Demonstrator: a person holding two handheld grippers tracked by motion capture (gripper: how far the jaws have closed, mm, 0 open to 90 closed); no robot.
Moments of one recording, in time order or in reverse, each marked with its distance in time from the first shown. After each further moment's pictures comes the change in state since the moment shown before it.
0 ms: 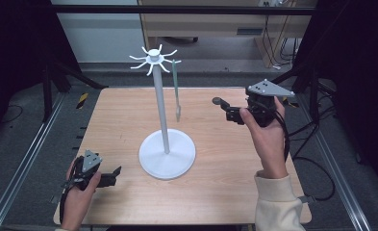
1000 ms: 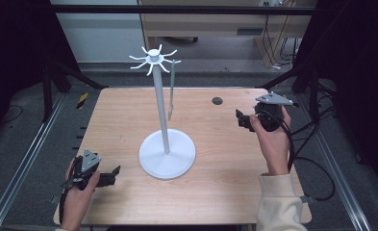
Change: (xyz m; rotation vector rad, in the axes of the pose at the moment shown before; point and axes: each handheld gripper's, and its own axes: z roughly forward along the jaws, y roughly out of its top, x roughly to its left) left arm 0.002 0.000 -0.001 -0.003 0.007 -0.007; right arm -0.045 -0.058 0.023 0.185 -0.181 0.023
